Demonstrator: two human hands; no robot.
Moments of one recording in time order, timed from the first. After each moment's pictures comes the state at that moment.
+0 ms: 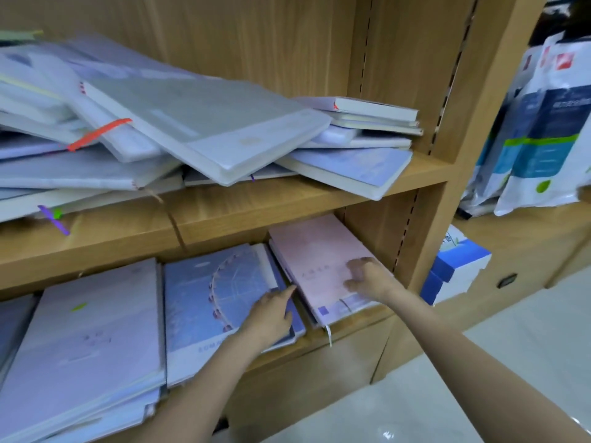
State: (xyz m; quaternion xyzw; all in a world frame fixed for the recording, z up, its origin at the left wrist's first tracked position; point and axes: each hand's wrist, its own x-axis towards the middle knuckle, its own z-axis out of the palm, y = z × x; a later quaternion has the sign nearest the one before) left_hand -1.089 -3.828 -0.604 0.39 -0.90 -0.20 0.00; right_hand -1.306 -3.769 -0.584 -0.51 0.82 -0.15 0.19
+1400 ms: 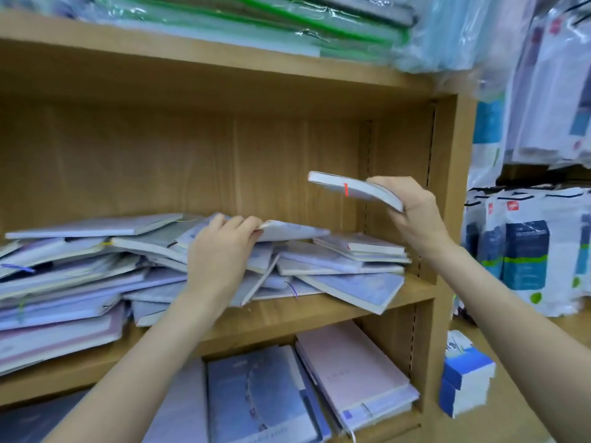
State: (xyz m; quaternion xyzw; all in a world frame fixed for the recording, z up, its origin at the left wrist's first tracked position) left_hand -0.979 -3.803 -0.310 0.33 -0.77 0.27 0.48; right_hand -1.262 -3.715 -0.276 -0.67 0.48 -0.45 -0.34
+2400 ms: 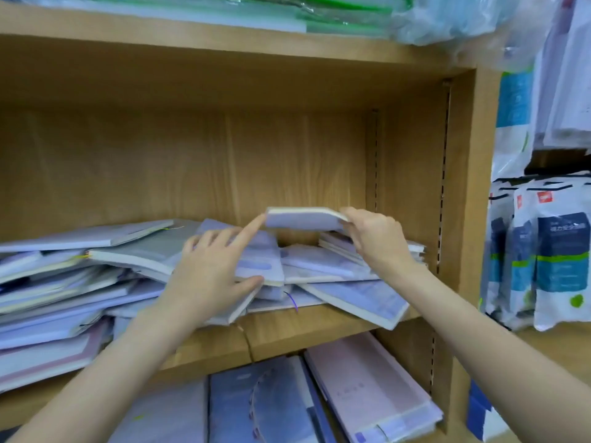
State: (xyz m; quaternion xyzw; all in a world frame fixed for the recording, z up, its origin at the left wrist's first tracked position) left_hand -0.981 -3.817 -0.313 0.36 -0.84 0.28 0.31; right_hand -1.243 -3.781 -0.313 -0.62 0.58 -0.38 -0.37
